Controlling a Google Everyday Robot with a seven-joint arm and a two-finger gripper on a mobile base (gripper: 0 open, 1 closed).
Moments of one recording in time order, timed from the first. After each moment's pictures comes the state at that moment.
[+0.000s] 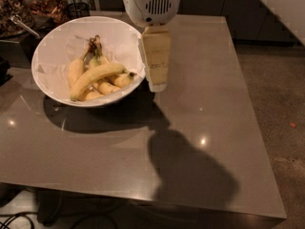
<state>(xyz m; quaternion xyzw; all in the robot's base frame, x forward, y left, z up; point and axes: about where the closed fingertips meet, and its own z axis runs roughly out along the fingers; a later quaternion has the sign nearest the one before) 0.500 0.003 1.006 -0.77 0.62 -0.08 0.12</state>
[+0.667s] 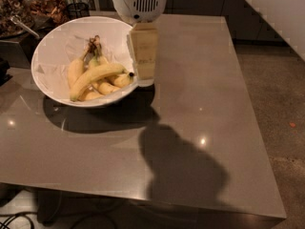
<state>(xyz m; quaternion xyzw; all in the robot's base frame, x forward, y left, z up) 0.518 0.028 1.008 -0.78 0.60 -0.07 0.15</state>
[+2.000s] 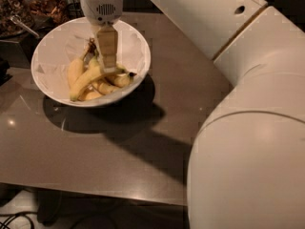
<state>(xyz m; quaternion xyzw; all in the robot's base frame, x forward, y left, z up) 0.599 0.110 0.959 -0.81 0.57 -0.02 0.12</state>
